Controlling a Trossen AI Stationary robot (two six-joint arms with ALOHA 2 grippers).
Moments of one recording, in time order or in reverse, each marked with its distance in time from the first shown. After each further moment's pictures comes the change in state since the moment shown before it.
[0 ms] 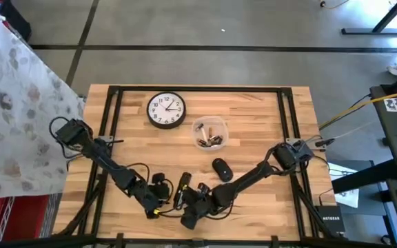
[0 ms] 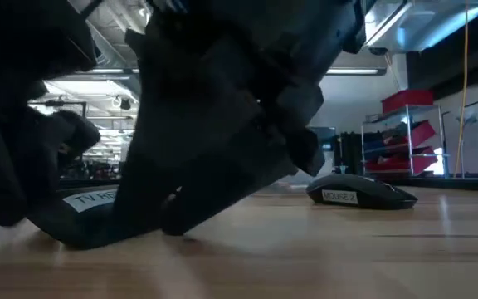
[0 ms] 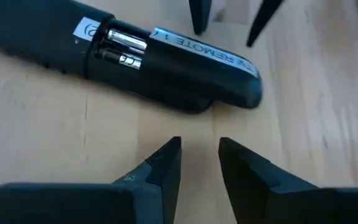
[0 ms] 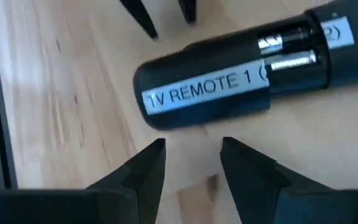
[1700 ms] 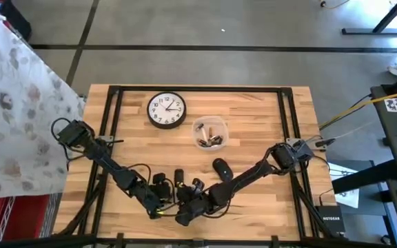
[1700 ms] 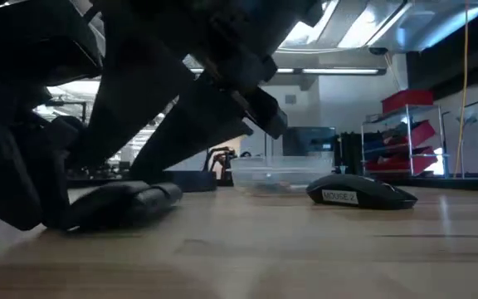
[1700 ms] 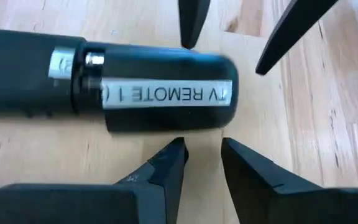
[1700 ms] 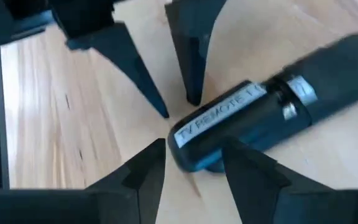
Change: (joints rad) left arm 0.005 0.012 0.000 0.014 -0.038 -0.055; right arm -0.009 -0.003 0.102 -0.070 0.114 -0.105
